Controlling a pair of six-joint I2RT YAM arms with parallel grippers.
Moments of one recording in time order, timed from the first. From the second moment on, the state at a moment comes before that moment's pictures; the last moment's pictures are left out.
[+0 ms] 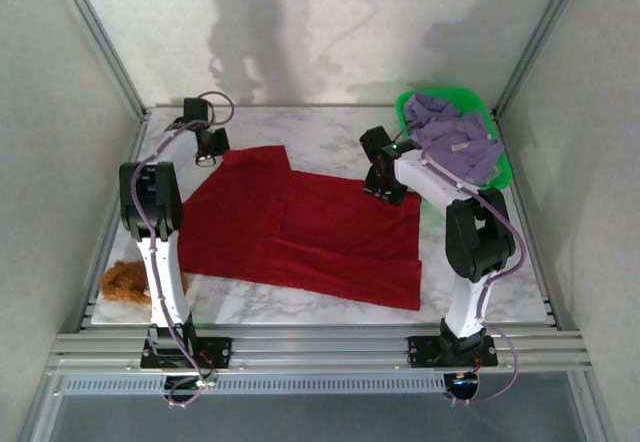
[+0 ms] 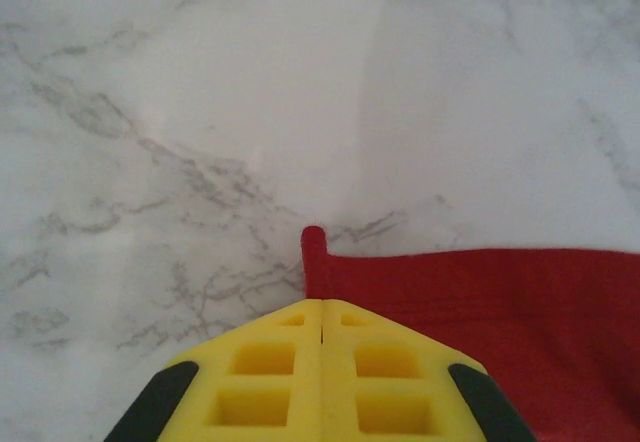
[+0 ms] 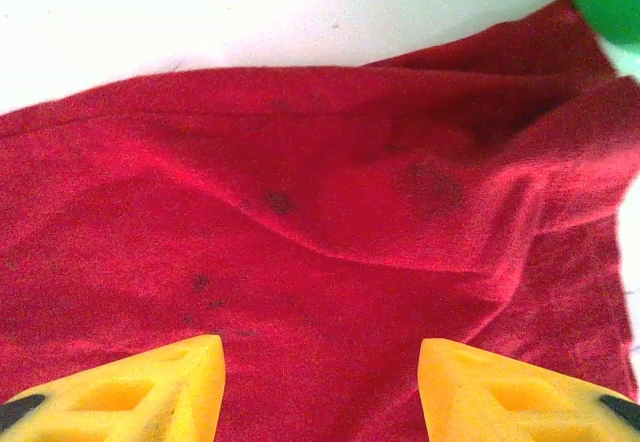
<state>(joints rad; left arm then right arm) 0.05 2.26 1.79 -0.50 0.13 -0.32 0.46 1.88 1.48 -0.92 0.15 0.80</state>
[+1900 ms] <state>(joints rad) 0.10 2.26 1.79 -0.48 0.25 -0.40 0.40 2.19 1.81 -1.04 0.19 0.55</state>
